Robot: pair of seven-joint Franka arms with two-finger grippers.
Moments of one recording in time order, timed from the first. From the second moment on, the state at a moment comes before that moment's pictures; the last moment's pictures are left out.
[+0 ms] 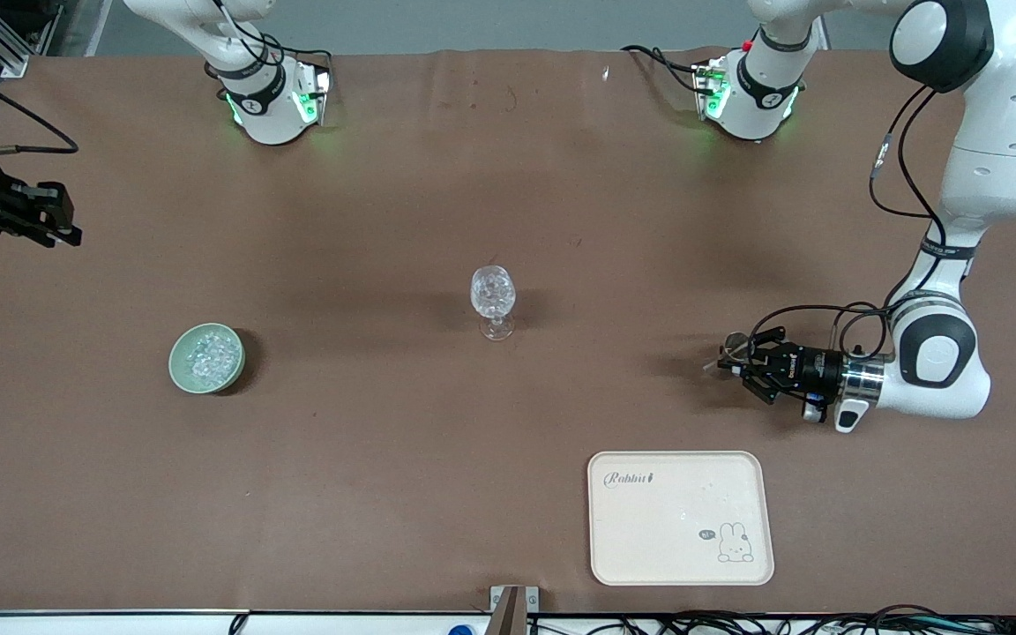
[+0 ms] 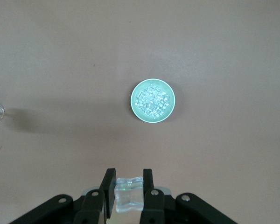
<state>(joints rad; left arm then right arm) 0.31 0.84 -0.27 -1.55 -0.90 1.65 -0.75 -0.02 0.01 0.02 -1.53 0.00 1.50 -0.08</state>
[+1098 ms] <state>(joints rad) 0.00 0.63 -0.39 -1.60 -0.90 1.98 -1.19 -0.02 0.01 0.02 -1.53 0.01 1.50 -0.08</state>
